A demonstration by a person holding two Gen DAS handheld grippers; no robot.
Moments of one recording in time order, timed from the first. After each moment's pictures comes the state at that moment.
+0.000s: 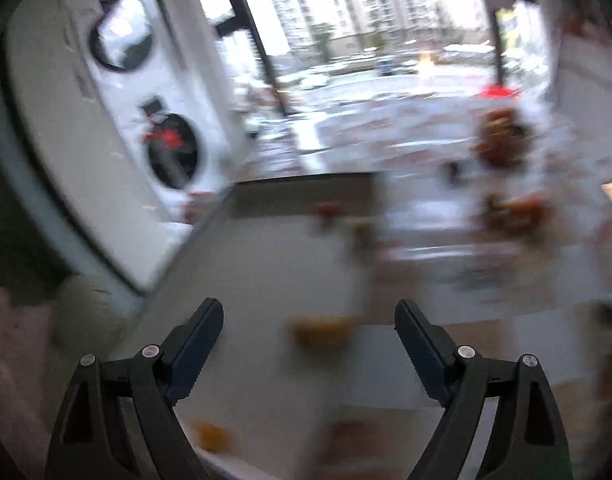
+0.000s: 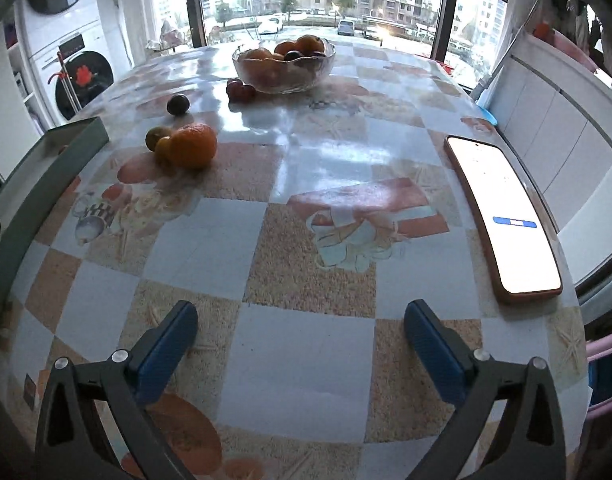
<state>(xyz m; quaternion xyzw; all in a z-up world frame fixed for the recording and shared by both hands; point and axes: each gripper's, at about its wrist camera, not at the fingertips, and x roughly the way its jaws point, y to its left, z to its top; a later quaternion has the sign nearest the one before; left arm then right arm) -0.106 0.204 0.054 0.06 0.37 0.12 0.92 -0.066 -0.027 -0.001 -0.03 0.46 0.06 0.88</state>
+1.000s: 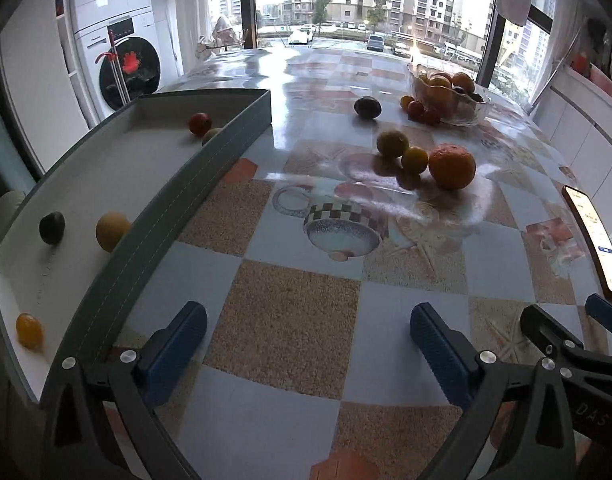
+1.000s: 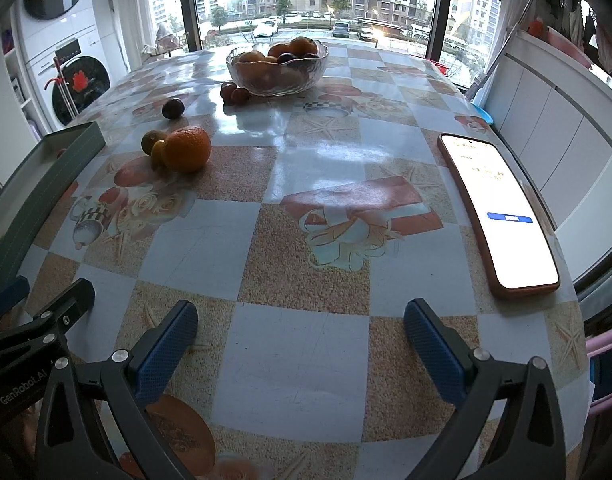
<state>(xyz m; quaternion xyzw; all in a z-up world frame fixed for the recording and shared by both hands) -0.086 0.157 -0.002 -0.06 0.44 0.10 0.89 -0.070 -0.028 0.000 -0.03 0.46 0.05 0.89</state>
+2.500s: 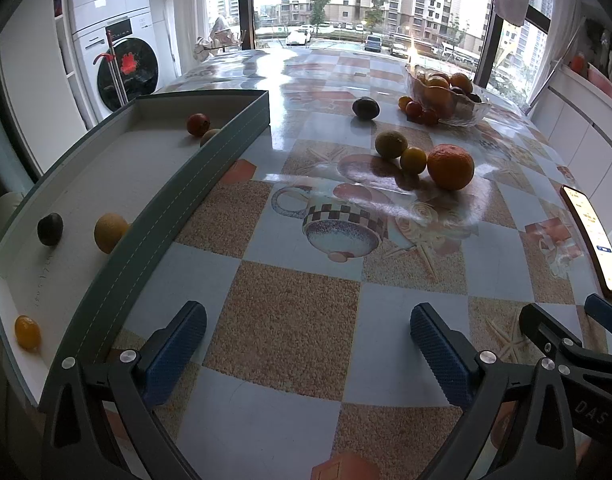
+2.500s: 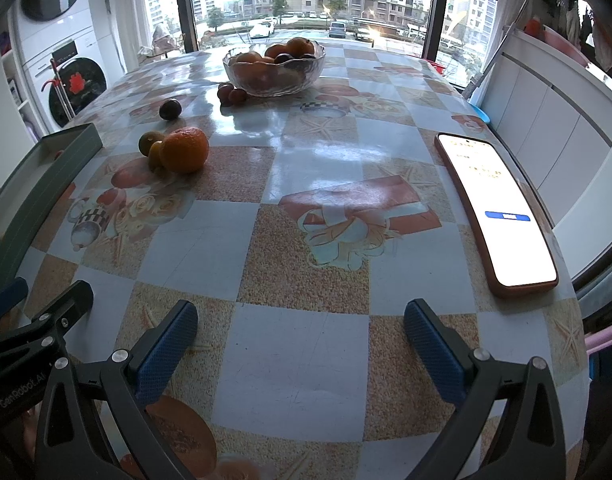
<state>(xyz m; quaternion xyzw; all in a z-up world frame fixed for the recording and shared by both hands) -0.086 0.157 -0.004 -0.06 0.44 0.09 0.89 -0.070 -0.028 0.000 -0.03 0.46 0.05 0.89</state>
